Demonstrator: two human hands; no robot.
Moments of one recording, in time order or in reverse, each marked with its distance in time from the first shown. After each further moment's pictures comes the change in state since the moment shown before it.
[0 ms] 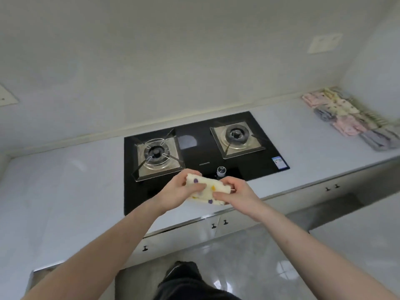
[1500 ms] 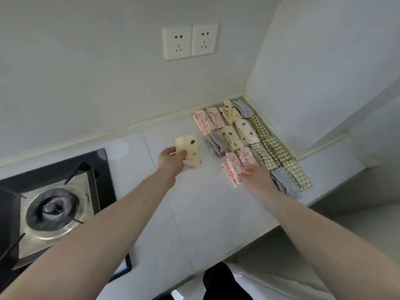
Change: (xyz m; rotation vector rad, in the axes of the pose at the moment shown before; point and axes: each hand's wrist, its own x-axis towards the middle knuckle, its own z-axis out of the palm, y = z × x) left_hand 0.604 0.218 0.468 -0.377 0.335 -0.243; right_hand 0.221 0.208 -0.718 -0.357 0.519 0.446
